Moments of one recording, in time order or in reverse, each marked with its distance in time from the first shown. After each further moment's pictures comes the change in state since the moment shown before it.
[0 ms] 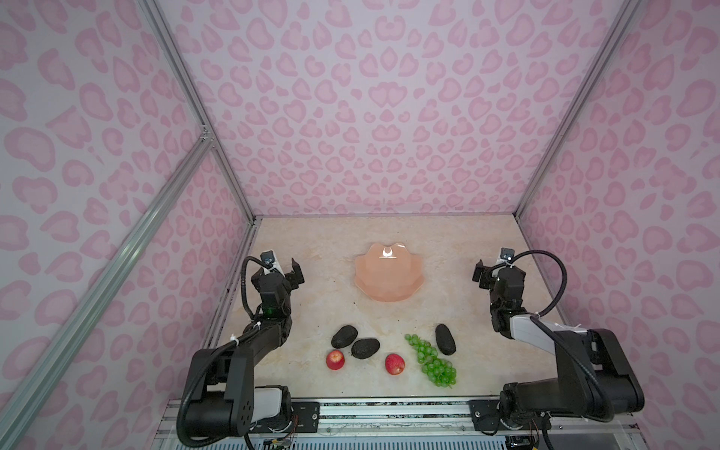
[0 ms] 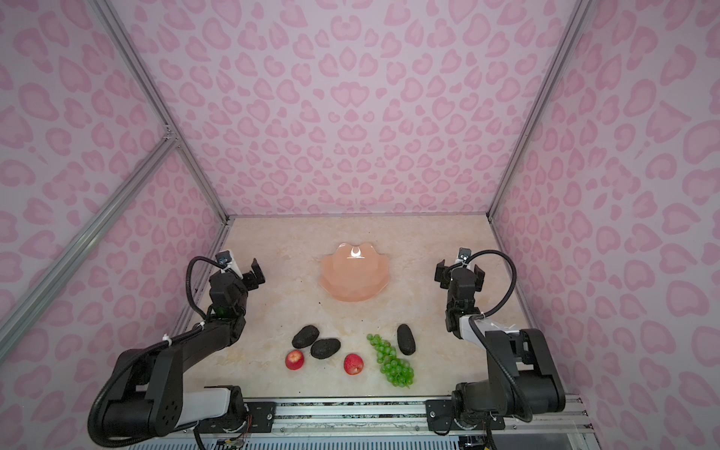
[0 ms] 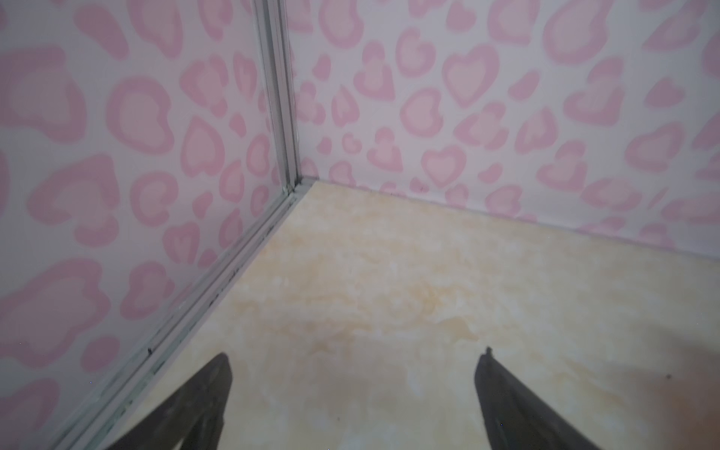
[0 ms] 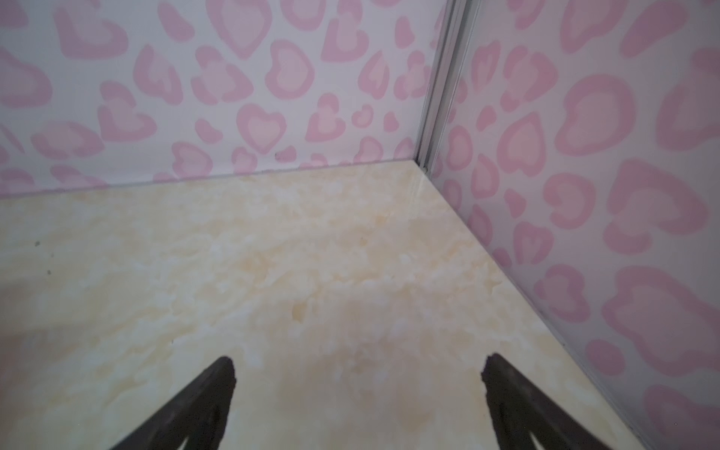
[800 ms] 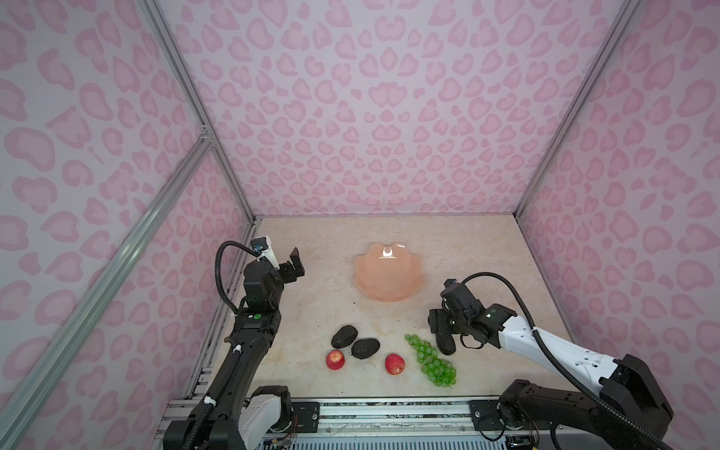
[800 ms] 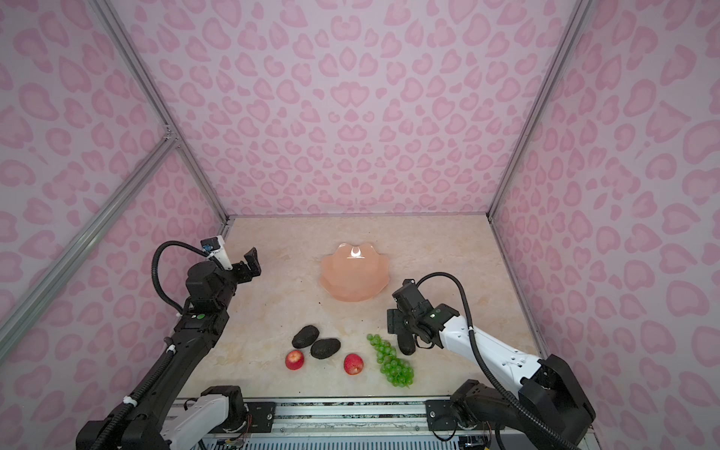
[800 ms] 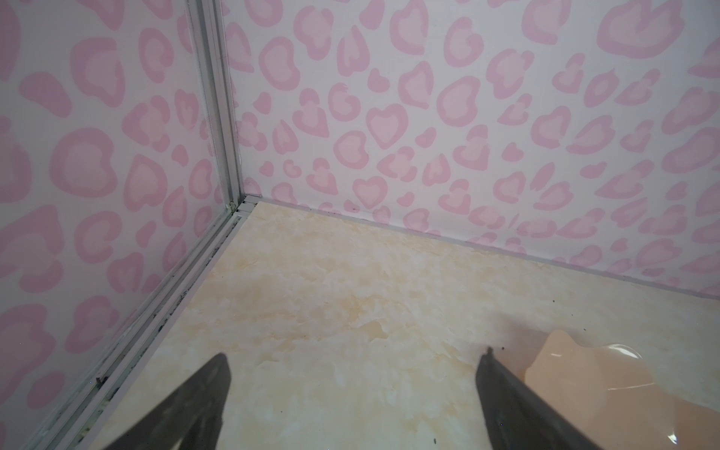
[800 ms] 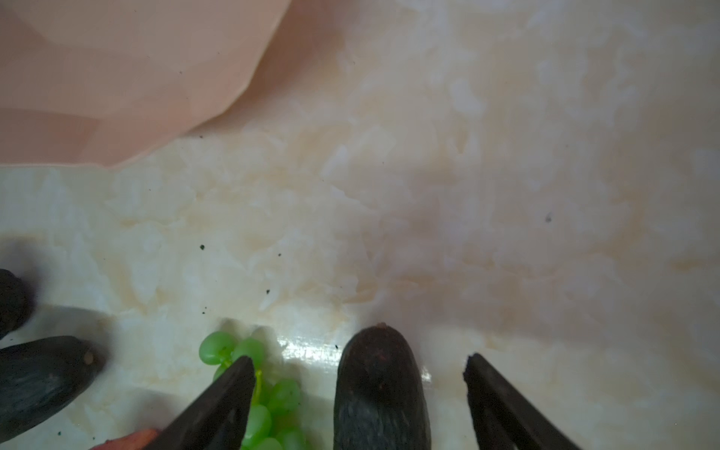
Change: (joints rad) left arm 0.008 -0.230 0.166 -0.475 0.192 -0.078; right arm 0.605 -0.164 0.110 -1.116 -0.209 0.493
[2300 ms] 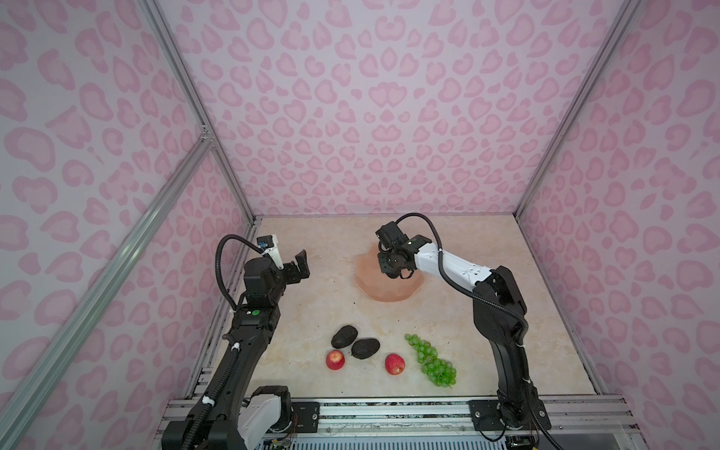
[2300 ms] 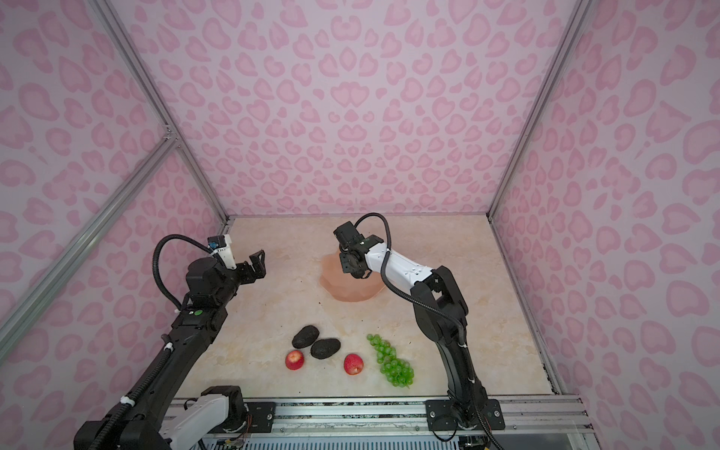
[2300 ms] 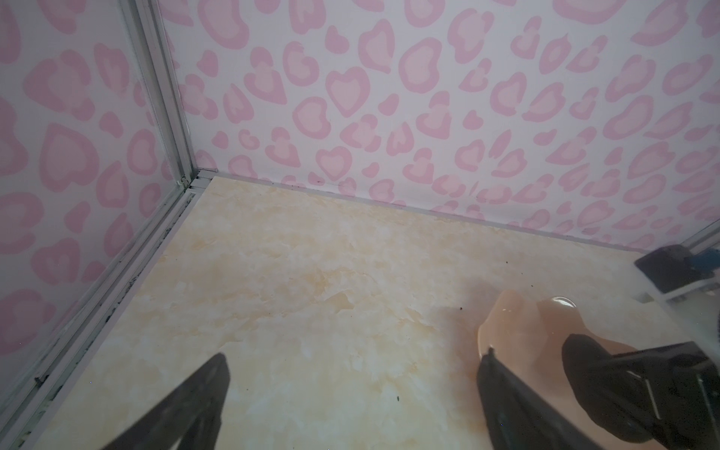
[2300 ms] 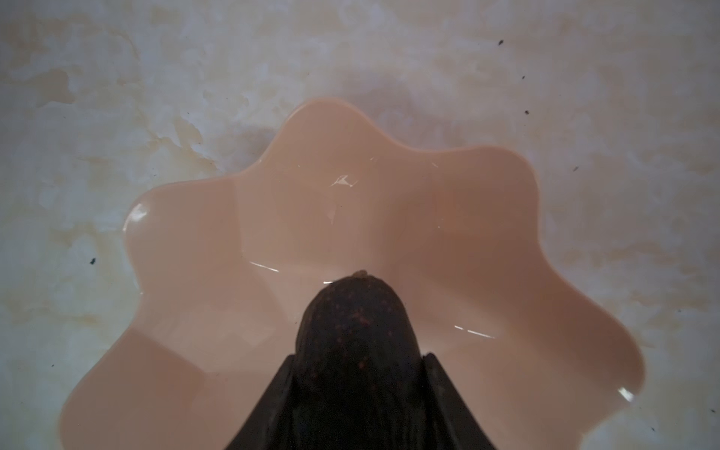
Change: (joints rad) left arm 0.000 0.010 0.060 -0.119 0.137 -0.014; right arm 0.012 0.992 1.166 -0.134 0.036 -0.260
